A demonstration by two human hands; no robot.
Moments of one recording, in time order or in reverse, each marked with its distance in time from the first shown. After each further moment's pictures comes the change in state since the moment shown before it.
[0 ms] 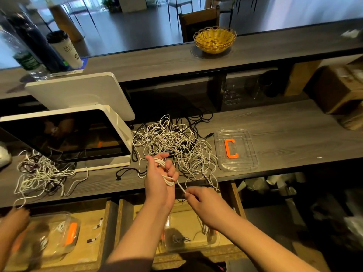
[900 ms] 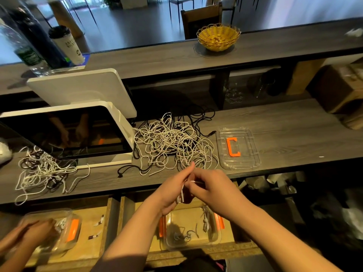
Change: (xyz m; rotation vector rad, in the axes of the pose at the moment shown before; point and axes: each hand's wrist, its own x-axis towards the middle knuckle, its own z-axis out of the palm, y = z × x) left_hand -0.011 0.006 -0.012 0.723 -0.460 -0.449; right_hand -0.006 -0.031 -0.037 -0.021 0.115 -0.215
